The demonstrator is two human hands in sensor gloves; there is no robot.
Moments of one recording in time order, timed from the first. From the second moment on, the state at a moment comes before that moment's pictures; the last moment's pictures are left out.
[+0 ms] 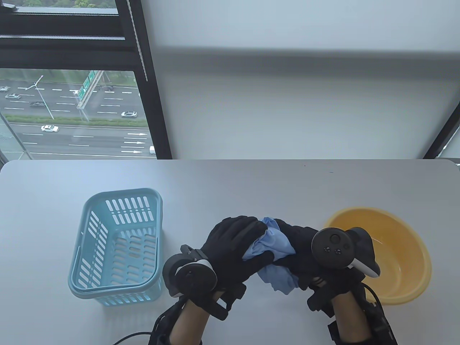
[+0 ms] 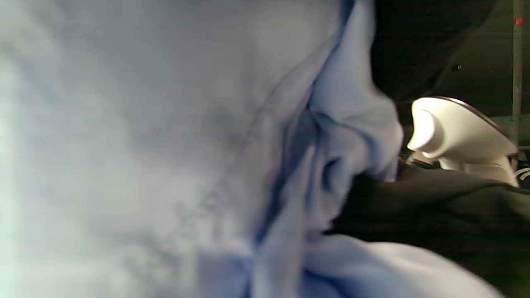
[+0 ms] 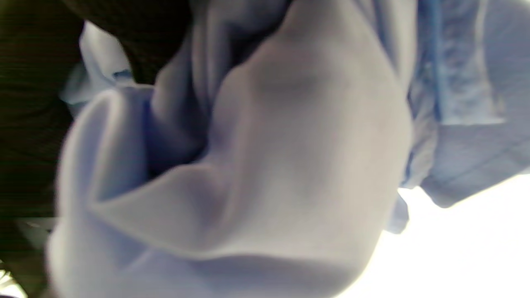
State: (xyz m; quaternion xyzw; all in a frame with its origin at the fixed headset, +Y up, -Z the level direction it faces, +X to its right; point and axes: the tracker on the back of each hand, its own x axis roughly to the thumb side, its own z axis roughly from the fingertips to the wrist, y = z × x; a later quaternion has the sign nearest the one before) left_hand -0.086 -0.590 -0.293 0.30 -0.32 0.35 0.82; right_hand 0.159 -0.567 -0.308 0.24 -0.04 0.94 0.25
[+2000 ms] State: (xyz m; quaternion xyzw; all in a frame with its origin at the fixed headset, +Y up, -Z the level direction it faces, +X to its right) left_hand -0.035 -0.672 -0.332 -0.23 -0.27 0.76 0.54; right_hand 0.144 -0.545 -0.247 0.31 -0.46 0.81 0.19
